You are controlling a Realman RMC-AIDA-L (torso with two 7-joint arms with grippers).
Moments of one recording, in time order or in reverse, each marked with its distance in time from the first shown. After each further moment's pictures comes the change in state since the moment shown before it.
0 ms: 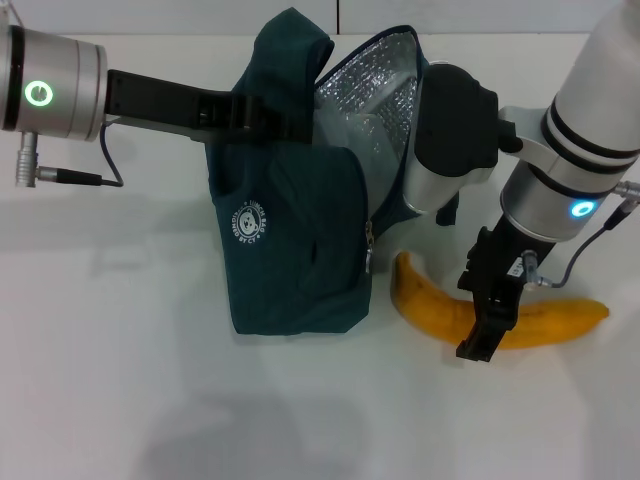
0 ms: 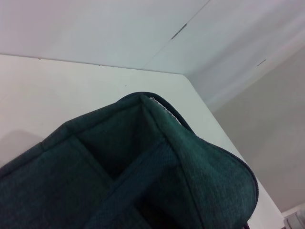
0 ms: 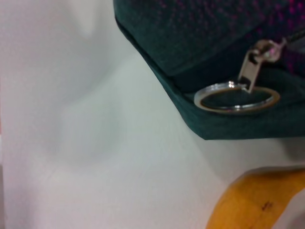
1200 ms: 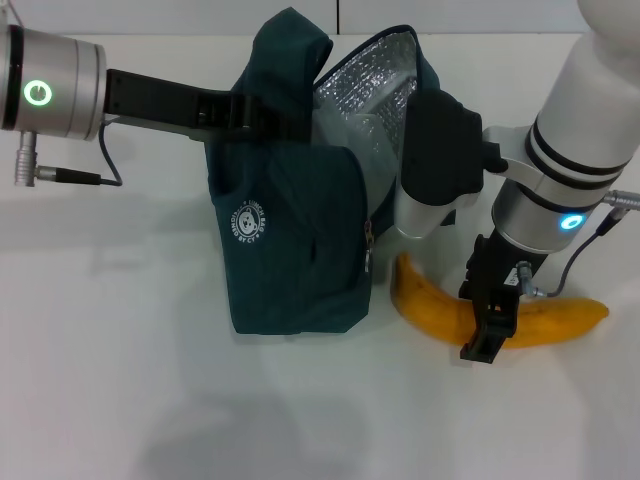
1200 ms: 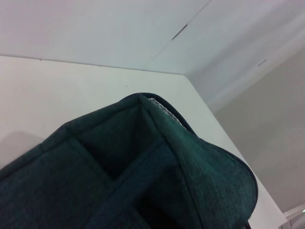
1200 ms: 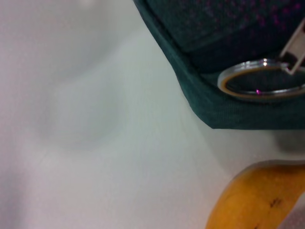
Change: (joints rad) left arm 0.000 0.001 0.000 0.000 0.001 -0.002 0.003; right arm 0.014 0.000 -0.092 0.015 -0.002 0.042 0.015
